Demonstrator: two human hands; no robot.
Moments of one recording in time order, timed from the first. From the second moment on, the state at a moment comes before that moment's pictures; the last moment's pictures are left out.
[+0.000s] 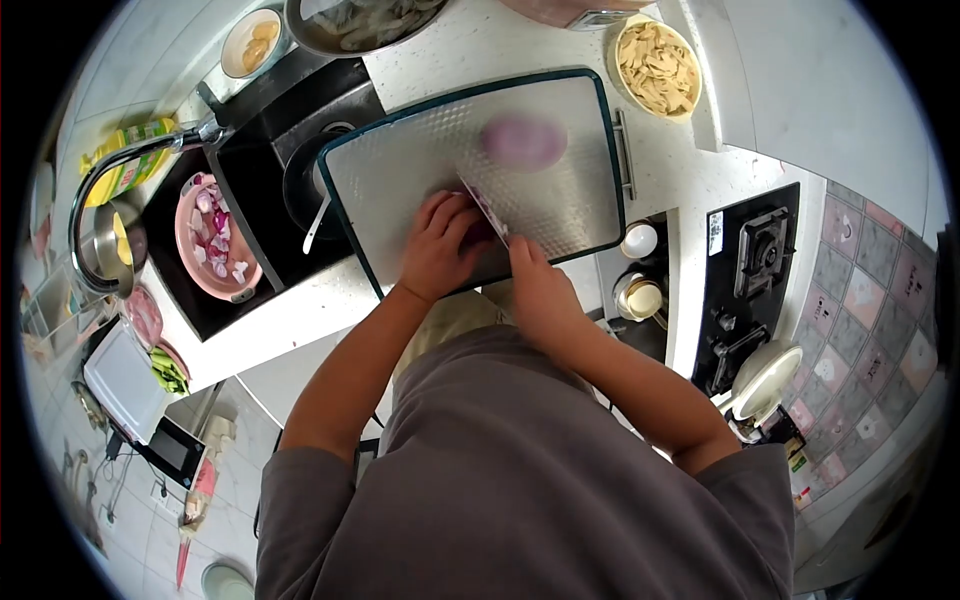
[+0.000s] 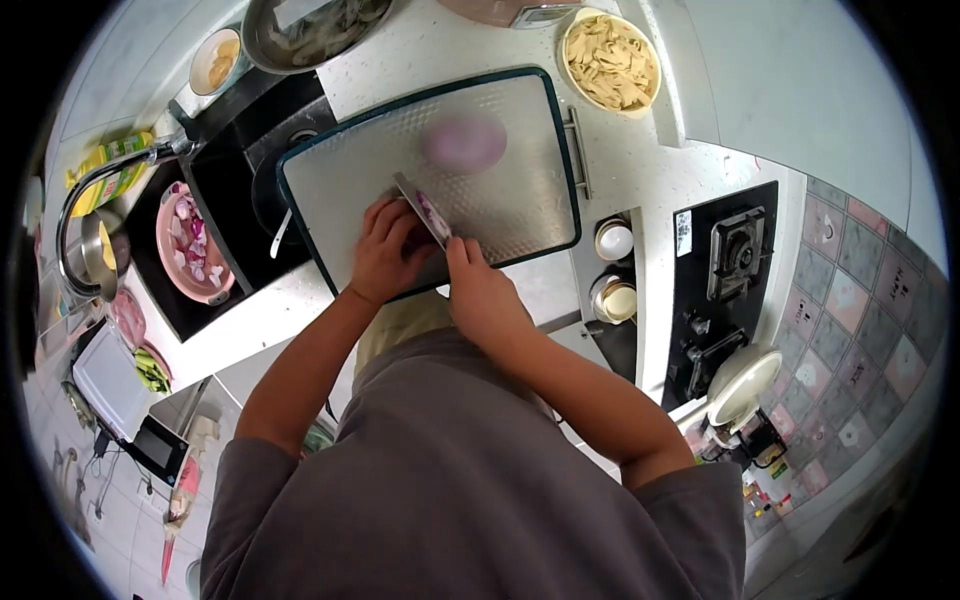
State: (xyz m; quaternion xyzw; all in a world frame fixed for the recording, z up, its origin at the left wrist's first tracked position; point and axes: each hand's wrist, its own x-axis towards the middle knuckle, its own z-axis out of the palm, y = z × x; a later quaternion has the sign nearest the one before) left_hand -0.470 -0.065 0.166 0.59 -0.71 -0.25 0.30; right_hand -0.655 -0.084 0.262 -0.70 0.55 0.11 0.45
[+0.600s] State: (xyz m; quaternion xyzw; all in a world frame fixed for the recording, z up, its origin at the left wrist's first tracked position) left_hand -0.464 -0.063 0.201 0.61 -0.65 -0.23 0.38; right_hand -0.669 -0.074 0.269 -0.74 0.58 -0.01 0.34
